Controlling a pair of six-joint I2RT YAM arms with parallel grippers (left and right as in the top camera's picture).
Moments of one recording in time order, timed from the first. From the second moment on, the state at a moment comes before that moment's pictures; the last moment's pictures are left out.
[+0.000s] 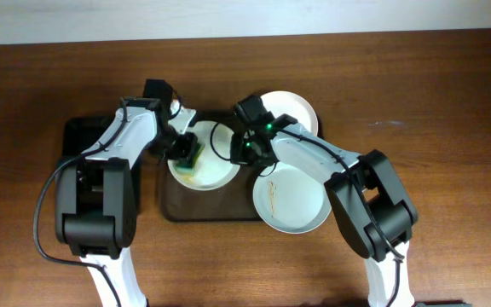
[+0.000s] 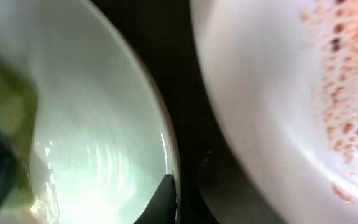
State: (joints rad) left arm -0.12 2.09 1.46 -0.81 0.27 0.18; right arm 0.56 2.15 1.49 -0.54 -0.21 0.66
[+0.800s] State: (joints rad) left arm -0.15 2.10 1.49 -0.87 0.20 0.03; right arm 0.57 2.15 1.49 -0.54 -0.22 0.67
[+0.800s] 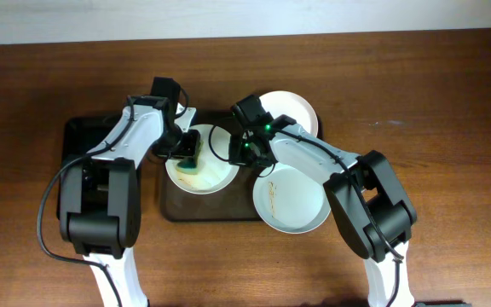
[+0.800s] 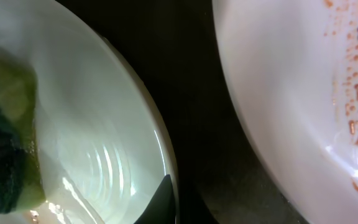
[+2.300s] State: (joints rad) left arm -0.02 2.09 2.09 -1.27 0.27 0.03; right arm 0.69 1.93 1.48 -0.70 0.38 0.83
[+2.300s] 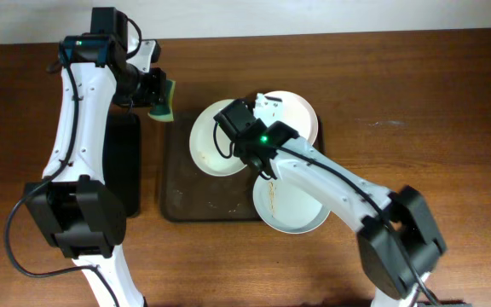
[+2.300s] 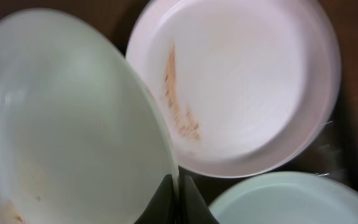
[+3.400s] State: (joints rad) left arm -0.27 1.98 1.28 -0.36 -0.24 -0.17; right arm 0.68 2.11 1.48 -0.53 0.17 0.89
